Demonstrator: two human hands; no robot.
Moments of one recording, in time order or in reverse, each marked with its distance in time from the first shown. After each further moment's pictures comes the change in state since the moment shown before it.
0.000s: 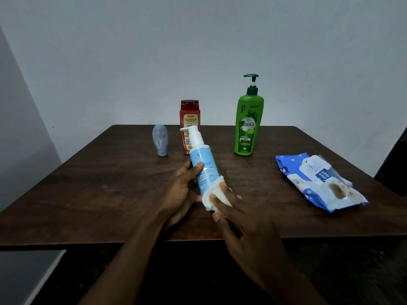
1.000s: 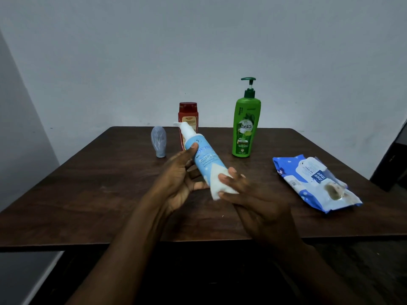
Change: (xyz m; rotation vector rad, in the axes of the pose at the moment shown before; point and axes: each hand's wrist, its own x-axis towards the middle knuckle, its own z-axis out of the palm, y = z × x) left_hand 0.000 0.041 0.024 -0.054 0.133 -0.075; right_hand 0.032 0.027 -0.026 0.060 0.089 -0.344
